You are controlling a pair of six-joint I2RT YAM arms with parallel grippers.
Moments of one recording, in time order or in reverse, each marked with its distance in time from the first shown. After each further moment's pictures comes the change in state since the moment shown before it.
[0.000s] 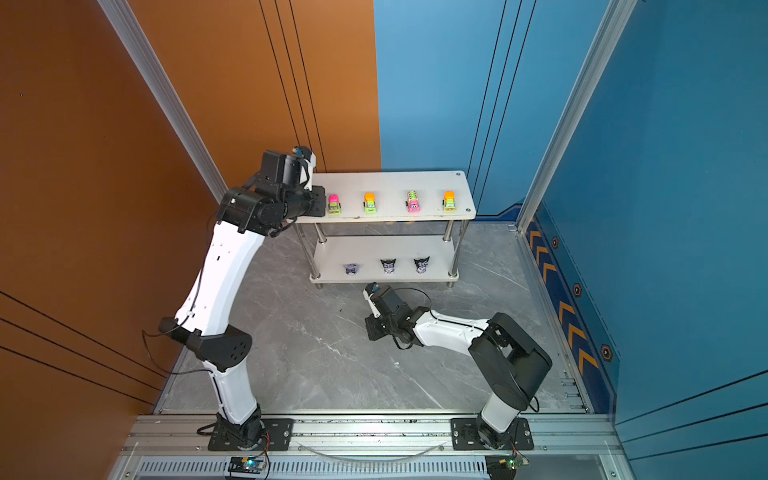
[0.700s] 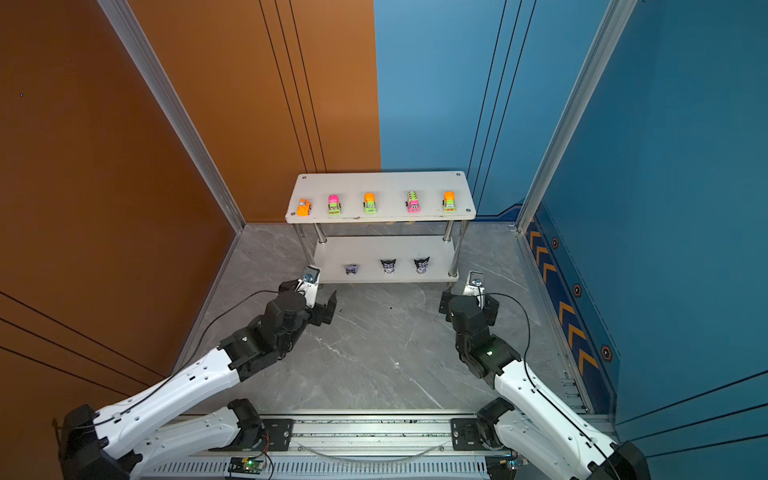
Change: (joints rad) left arm -0.295 -0.885 -1.819 1.084 -0.385 0.221; right arm -0.330 -0.808 -0.388 -0.080 0.772 -0.011
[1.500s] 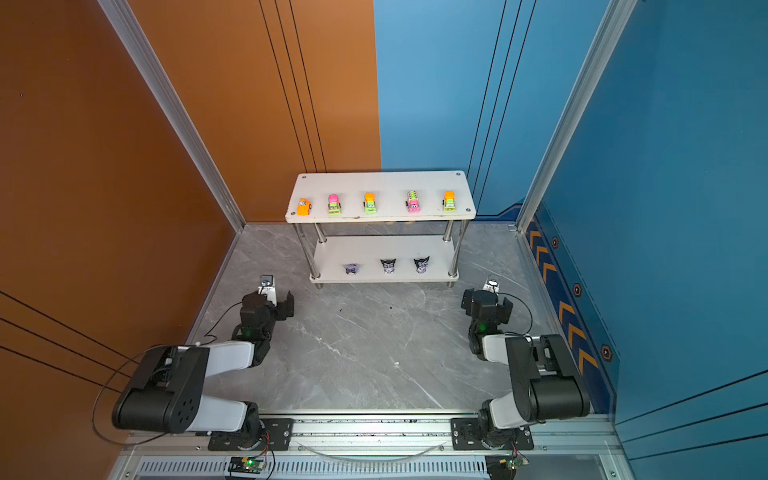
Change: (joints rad) left arm 0.712 0.533 -0.316 0.941 0.369 0.061; right arm -0.401 0.699 -0.164 0.929 -0.283 -0.220
